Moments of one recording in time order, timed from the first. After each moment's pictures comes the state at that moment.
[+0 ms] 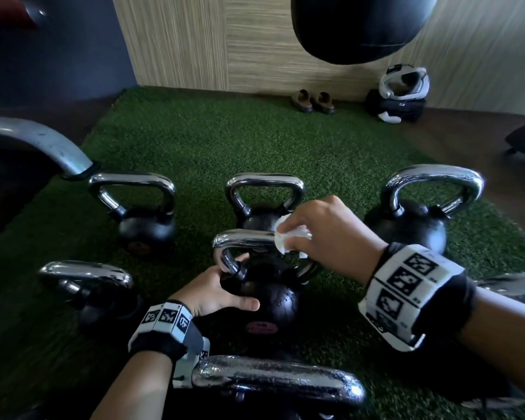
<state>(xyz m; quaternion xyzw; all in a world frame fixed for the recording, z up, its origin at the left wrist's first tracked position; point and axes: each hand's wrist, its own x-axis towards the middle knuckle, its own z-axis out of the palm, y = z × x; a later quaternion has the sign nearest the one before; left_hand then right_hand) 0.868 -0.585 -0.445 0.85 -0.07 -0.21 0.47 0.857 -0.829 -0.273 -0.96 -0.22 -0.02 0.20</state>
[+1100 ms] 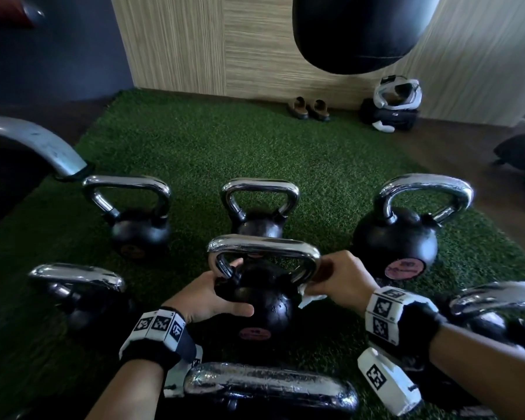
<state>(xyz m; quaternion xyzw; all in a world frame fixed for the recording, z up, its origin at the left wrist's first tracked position) 0.861 -0.592 -0.428 0.85 -0.08 -0.23 0.47 0.870 -0.886 -0.381 -0.93 -0.03 0.08 0.36</state>
